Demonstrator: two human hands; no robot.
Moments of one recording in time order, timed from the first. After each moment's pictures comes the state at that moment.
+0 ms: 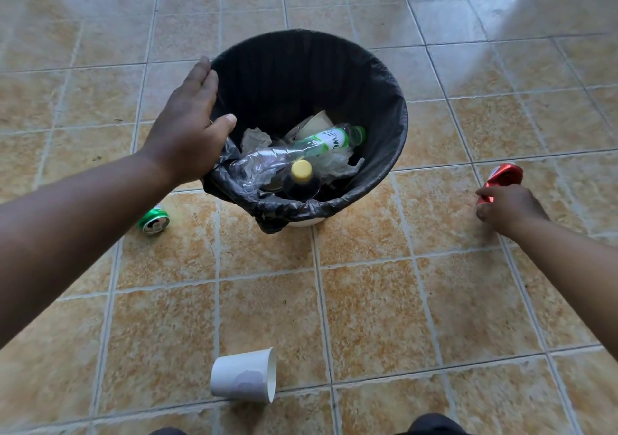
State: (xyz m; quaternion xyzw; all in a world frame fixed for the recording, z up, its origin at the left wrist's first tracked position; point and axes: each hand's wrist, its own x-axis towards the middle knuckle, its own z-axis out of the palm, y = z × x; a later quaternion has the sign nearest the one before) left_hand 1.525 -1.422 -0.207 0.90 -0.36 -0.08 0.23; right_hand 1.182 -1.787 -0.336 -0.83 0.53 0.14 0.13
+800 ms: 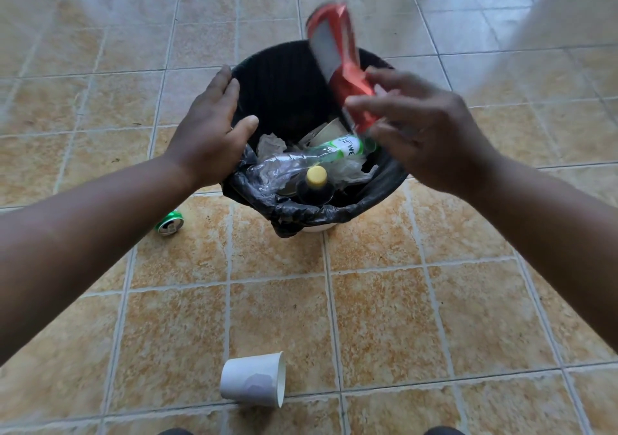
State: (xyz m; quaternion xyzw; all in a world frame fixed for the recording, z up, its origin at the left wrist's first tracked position) left_hand 1.525 -1.421 -0.206 0.90 -0.36 -0.09 0.23; right_hand 1.328 -1.649 -0.181 -0.95 -0.01 -0.20 0.23
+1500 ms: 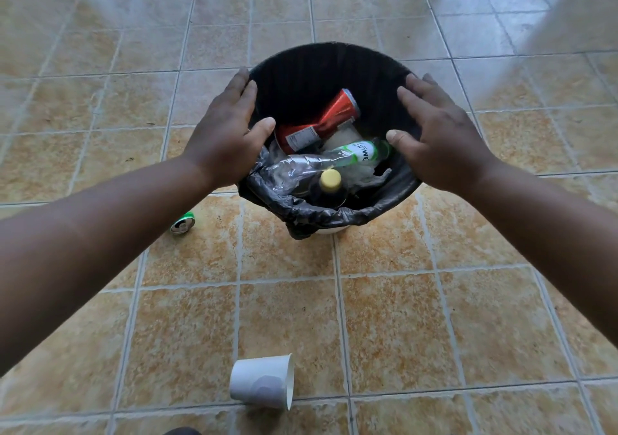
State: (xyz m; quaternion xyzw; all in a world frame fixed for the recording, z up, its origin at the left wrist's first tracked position) left_hand 1.527 -1.422 -0.209 0.90 -0.37 -0.09 0.23; right_hand 1.340 -1.656 -0.203 -0.95 0.21 -0.08 0.22
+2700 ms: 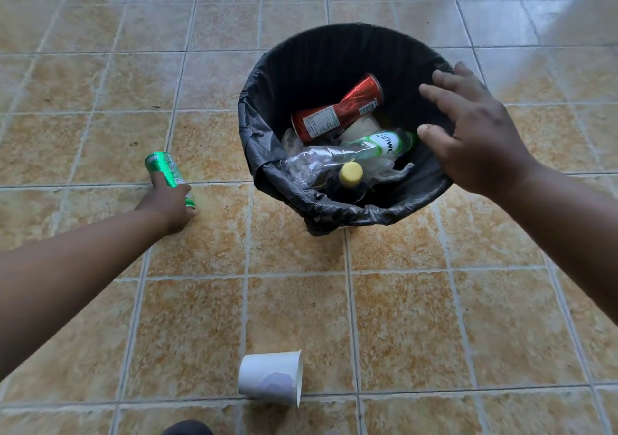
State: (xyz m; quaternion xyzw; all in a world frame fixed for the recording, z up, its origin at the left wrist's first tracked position) left_hand 1.588 -1.281 -0.355 0.95 -0.18 -0.24 -0.08; right_hand 1.341 -1.652 -0.207 -0.95 0.21 -0.10 0.21
